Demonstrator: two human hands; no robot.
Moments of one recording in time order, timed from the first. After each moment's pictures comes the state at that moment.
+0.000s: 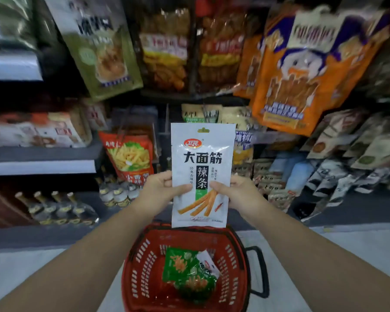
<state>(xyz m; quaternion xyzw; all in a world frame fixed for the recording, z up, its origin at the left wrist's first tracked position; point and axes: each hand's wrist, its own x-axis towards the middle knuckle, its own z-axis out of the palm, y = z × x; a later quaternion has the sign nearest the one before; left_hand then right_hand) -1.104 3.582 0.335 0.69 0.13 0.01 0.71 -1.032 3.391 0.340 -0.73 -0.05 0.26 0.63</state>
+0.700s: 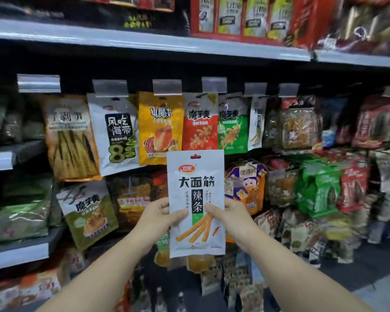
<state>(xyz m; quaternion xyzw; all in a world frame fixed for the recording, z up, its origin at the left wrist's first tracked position) -1.086 3.513 0.699 0.75 -0.03 0.06 0.66 -1.051 3.325 0.698 -0.74 -0.10 0.04 0.66</state>
